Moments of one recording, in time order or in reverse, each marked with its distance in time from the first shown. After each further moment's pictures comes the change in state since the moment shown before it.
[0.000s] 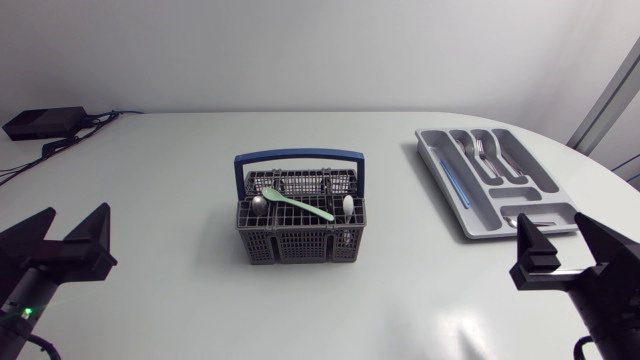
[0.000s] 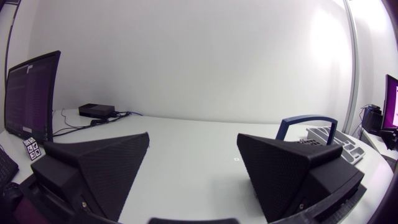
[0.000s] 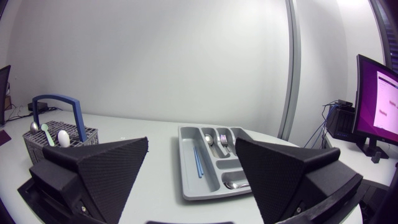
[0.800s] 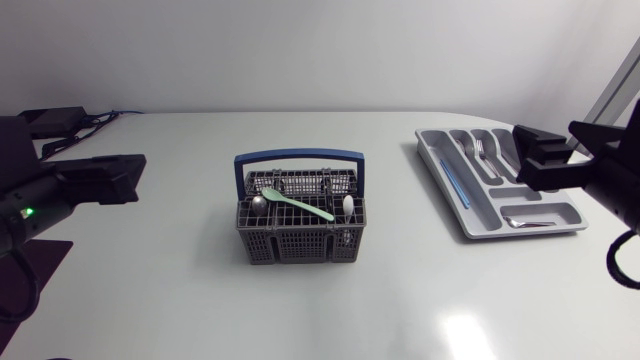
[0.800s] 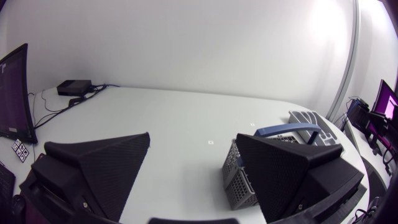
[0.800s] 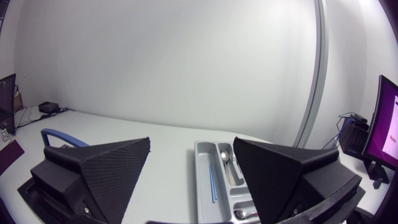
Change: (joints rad) left arm -0.179 0.591 0.477 -0.202 -0.031 -0.109; right arm 0.171 0.612 0.528 -0.038 0.076 0.003
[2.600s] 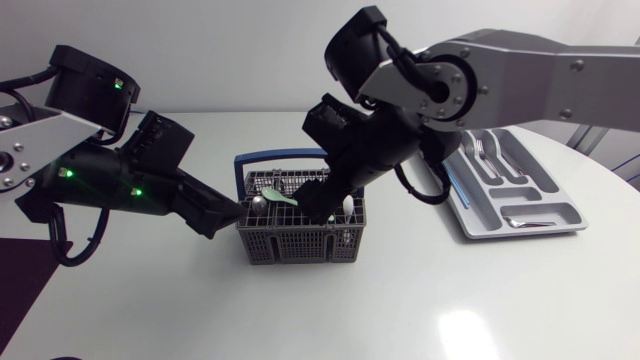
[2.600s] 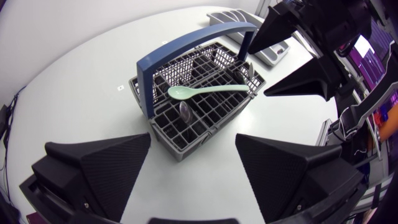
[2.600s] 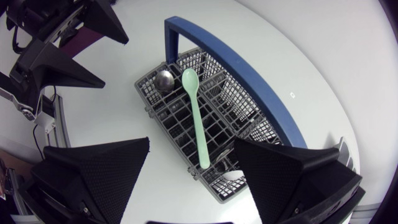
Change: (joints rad) left arm -0.120 0.515 0.289 -0.290 0.439 0.345; right arm 0.588 0.966 0.774 -0.649 -0.196 -0.153
